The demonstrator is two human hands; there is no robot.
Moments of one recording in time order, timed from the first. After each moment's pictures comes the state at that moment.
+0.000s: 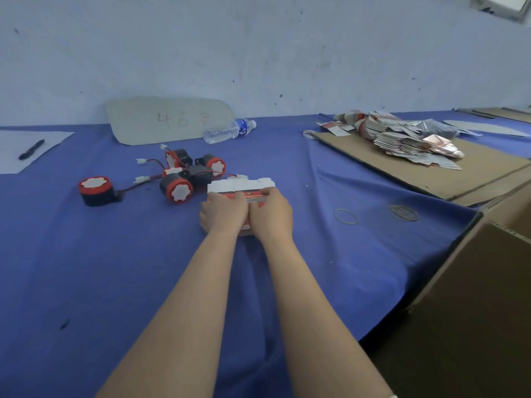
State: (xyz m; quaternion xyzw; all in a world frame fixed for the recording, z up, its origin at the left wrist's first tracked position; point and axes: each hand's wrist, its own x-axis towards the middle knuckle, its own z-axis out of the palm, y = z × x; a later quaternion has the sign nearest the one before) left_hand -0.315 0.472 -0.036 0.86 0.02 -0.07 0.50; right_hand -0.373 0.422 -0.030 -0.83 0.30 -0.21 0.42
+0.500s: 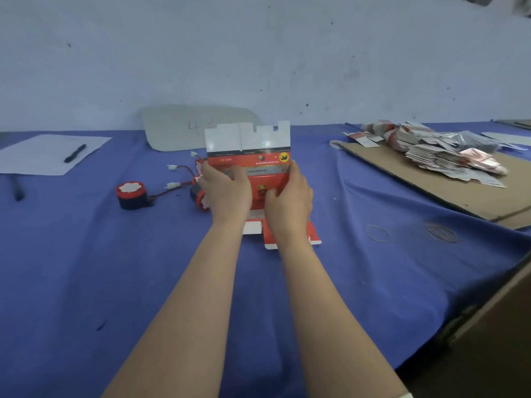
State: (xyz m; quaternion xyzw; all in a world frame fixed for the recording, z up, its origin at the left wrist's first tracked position) left_hand -0.300 0.501 0.001 0.74 -0.01 0.13 0.66; right_hand -0.344 0.431 -0.011 -0.82 0.24 -0.34 0.39
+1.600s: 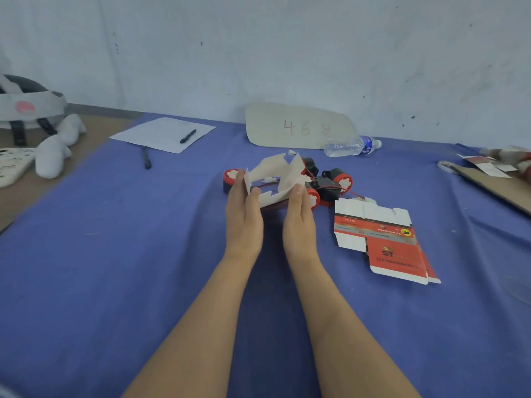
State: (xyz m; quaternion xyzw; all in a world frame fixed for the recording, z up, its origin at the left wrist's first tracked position) left_hand -0.275 0.629 -0.063 0.67 -0.05 0.16 0.72; right_hand -0.280 0.550 -0.074 -0.70 0.05 -0.22 0.68
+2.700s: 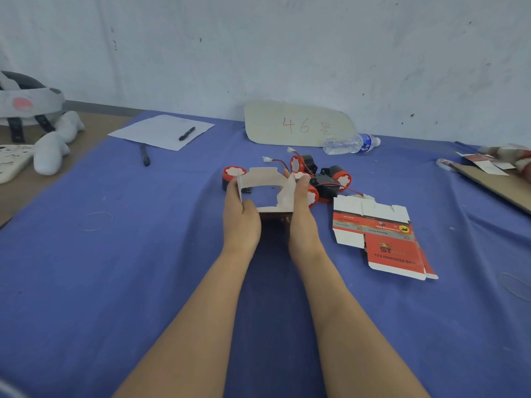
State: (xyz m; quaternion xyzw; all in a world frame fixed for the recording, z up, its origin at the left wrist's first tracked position) left_hand -0.270 0.631 -0.069 0.71 0.01 0.16 0.69; right_hand -0.280 0.544 -0.063 -0.63 0.02 -0.09 0.77
